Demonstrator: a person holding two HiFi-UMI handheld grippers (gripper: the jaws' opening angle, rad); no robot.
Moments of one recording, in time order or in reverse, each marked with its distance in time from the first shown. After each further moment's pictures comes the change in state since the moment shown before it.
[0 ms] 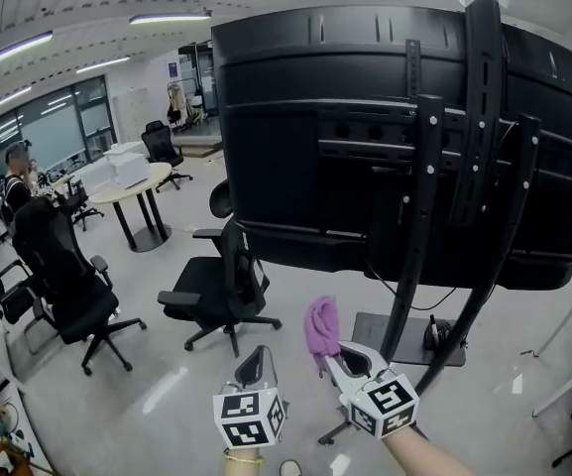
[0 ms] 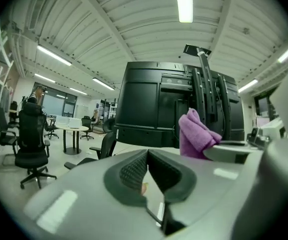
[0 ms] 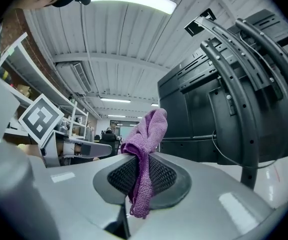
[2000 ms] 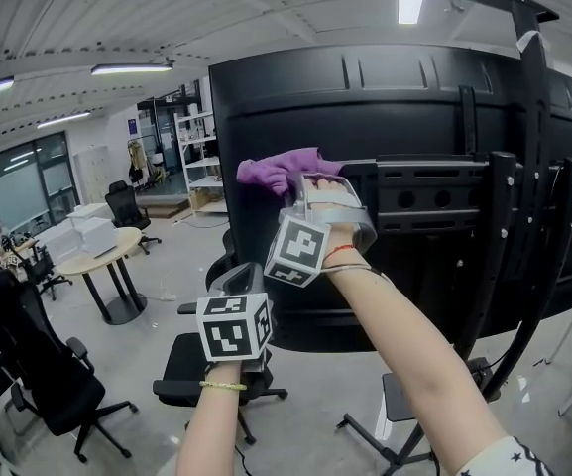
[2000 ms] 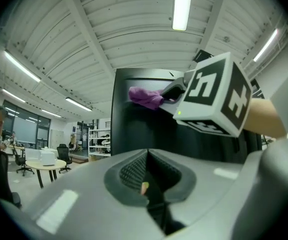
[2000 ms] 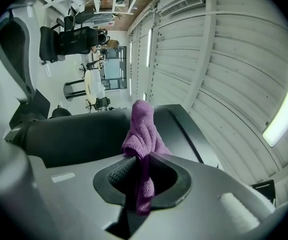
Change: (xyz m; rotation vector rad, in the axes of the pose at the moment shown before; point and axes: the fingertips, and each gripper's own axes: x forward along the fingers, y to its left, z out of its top) left arm 0.256 0.125 0.263 0.193 -0.210 -0.219; right arm 0.374 -0.137 0.329 -1.361 0.189 -0.740
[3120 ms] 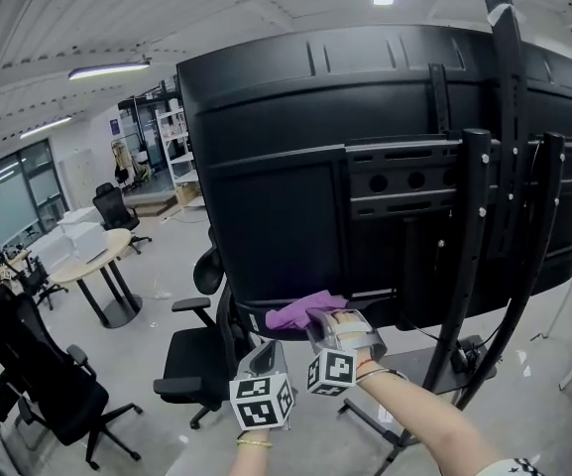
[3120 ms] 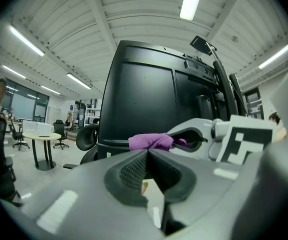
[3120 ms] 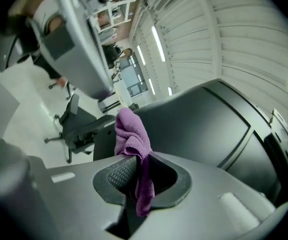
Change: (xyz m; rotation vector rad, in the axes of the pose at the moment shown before) left arm -0.048 -0.069 -0.176 -0.129 0.167 -0.057; right arm -0.151 0.262 -0.095 0.171 0.004 0.404
